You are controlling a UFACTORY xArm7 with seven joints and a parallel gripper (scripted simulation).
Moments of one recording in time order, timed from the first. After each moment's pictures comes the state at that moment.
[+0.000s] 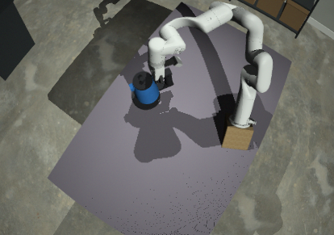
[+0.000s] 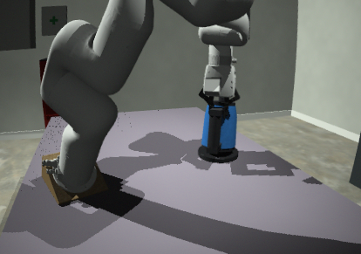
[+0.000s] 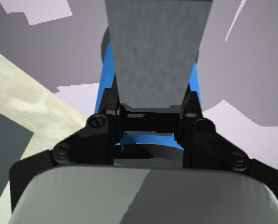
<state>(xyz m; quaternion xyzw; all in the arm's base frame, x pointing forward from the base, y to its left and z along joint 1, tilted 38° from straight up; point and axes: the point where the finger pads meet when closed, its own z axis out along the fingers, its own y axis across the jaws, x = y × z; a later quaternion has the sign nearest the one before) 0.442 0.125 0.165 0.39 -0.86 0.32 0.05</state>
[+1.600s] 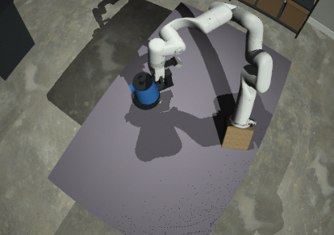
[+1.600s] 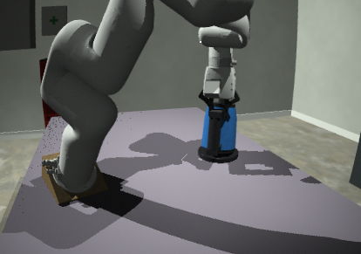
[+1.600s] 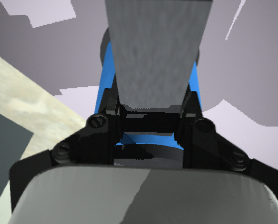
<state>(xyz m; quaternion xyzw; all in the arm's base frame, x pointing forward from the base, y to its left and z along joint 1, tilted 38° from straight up) 0.443 0.121 0.161 0.39 -0.86 0.32 0.05</state>
